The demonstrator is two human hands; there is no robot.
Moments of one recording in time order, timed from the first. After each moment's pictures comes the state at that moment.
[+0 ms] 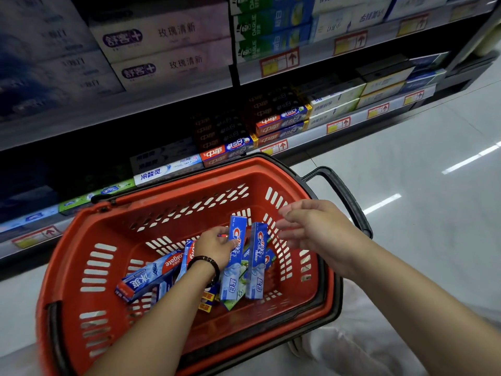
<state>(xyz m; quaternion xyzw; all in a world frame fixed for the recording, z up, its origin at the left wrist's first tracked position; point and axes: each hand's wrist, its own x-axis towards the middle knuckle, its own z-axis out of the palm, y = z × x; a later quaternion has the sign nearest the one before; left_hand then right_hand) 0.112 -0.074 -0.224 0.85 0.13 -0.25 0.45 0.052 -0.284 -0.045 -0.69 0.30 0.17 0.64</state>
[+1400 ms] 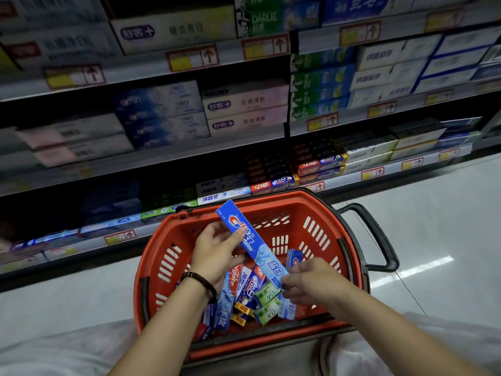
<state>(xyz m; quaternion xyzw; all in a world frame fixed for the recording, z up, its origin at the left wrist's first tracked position) 0.059 -0.011 -0.057 0.62 0.19 -0.10 0.76 0.014 -0.227 -0.088 -0.70 0.22 0.31 0.60</state>
